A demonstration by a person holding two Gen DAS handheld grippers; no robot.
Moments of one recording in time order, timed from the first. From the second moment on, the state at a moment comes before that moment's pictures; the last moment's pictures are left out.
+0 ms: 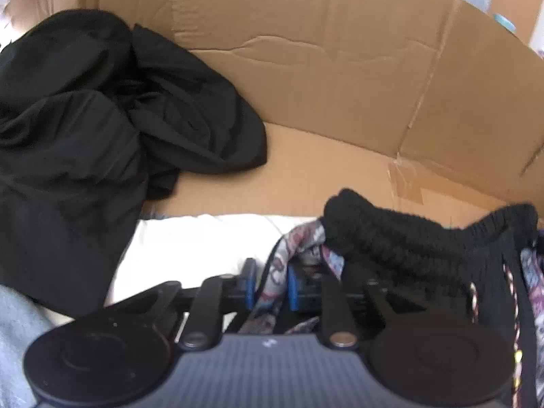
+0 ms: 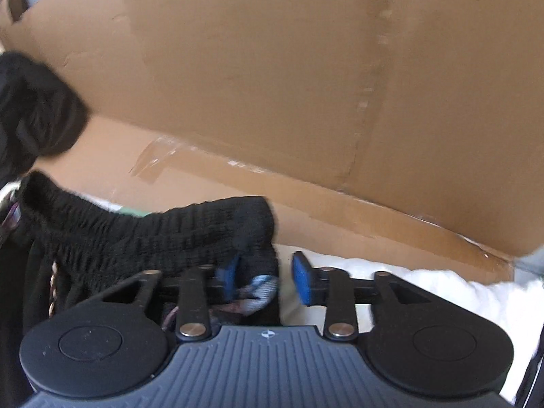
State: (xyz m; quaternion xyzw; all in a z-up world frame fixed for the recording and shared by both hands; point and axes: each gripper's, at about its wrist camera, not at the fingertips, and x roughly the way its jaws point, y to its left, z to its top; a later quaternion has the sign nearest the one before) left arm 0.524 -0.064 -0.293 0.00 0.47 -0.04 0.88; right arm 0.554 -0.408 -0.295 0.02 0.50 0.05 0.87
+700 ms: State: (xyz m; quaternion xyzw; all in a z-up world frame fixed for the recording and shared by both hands) left arm 0.414 -0.029 -0.200 0.05 0.45 -0.09 0.89; right arm 0.431 -0.448 -0.193 0.06 0.46 0.03 0.89
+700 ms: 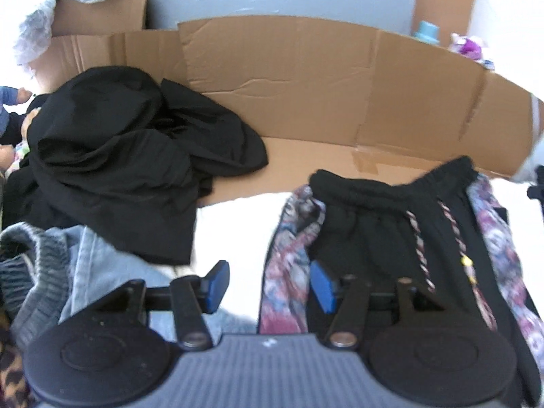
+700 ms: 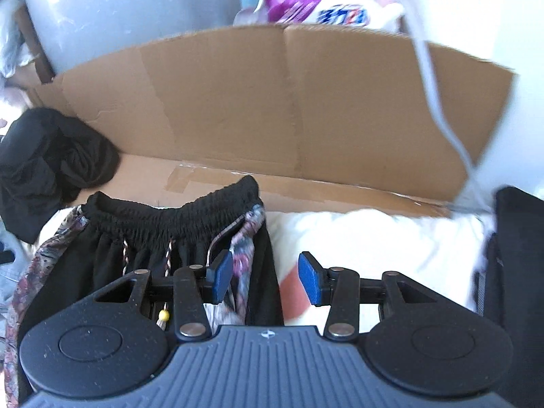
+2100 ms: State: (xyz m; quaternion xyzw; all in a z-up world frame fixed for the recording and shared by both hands) left arm 0.190 -0.008 -0.141 0.07 0.48 -0.16 0.86; right arm 0.118 -0.421 -0.167 0.05 0.50 0.08 0.86
